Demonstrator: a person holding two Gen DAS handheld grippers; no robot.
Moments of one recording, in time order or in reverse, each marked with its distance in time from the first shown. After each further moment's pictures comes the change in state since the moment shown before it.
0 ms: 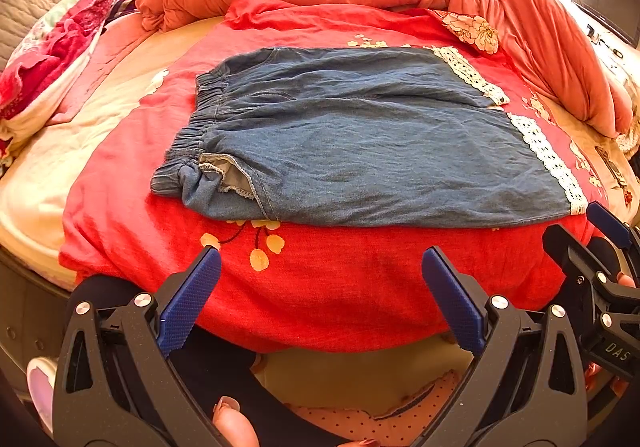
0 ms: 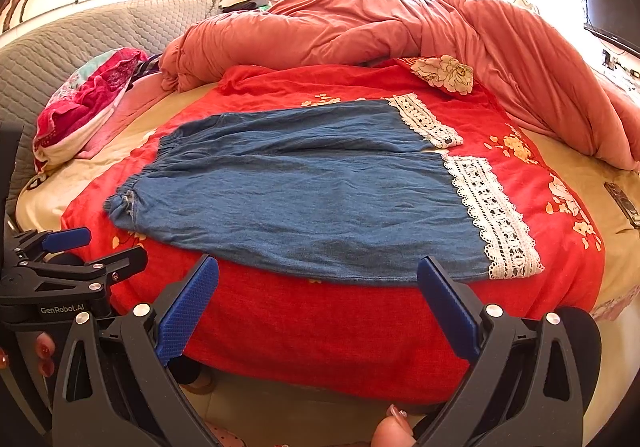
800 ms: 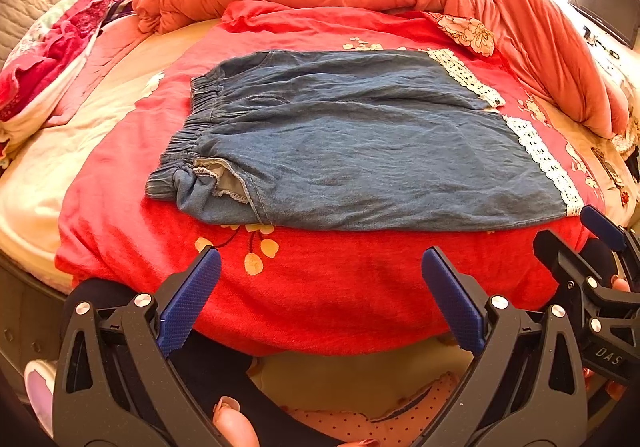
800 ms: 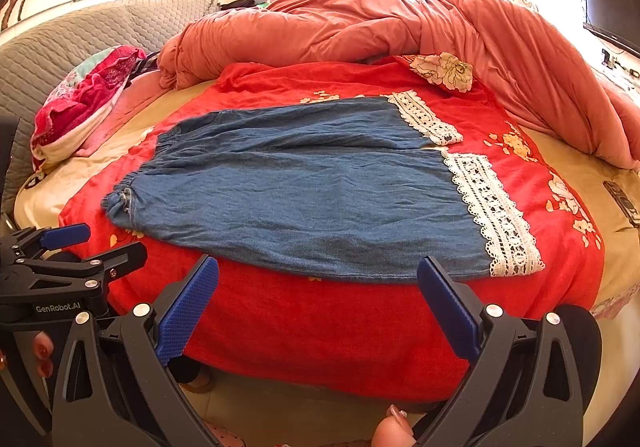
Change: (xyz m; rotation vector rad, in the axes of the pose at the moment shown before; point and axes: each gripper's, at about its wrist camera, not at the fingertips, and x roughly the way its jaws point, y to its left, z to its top) left arm -0.001 -0.001 0.001 -0.002 -0.008 -0.017; right arm 0.001 -0.001 -0.001 -0.002 0.009 -0.009
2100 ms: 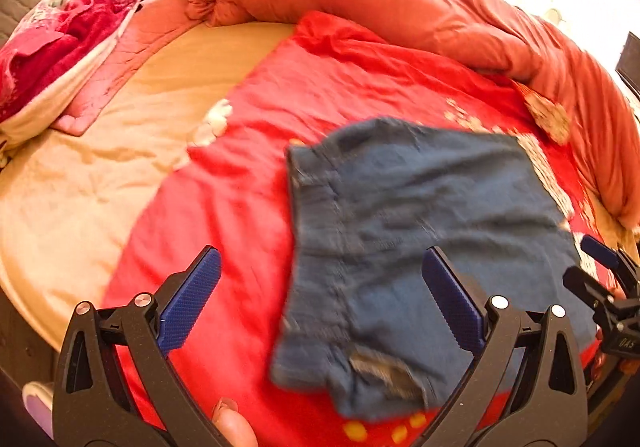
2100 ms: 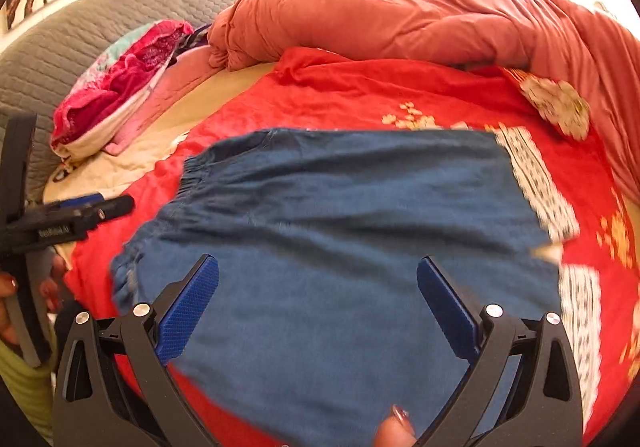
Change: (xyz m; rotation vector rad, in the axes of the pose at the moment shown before) left arm 0.061 0.145 0.118 -0.201 -0.010 0.041; right arm 0.128 0.040 0.130 -0.139 0.120 0.230
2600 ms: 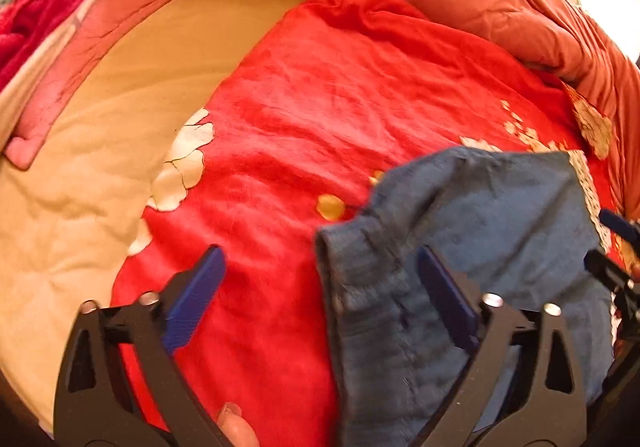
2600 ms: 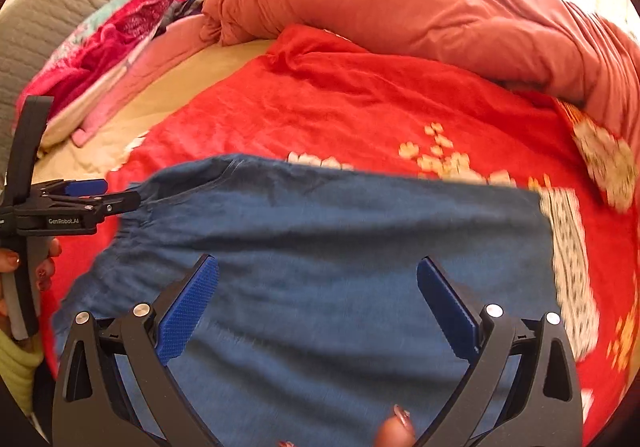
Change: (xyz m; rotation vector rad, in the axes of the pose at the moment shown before) left arm 0.112 0.032 0.064 -0.004 0.119 -0.010; right arm 0.106 -0.011 0.081 -0.115 0.094 -0.015
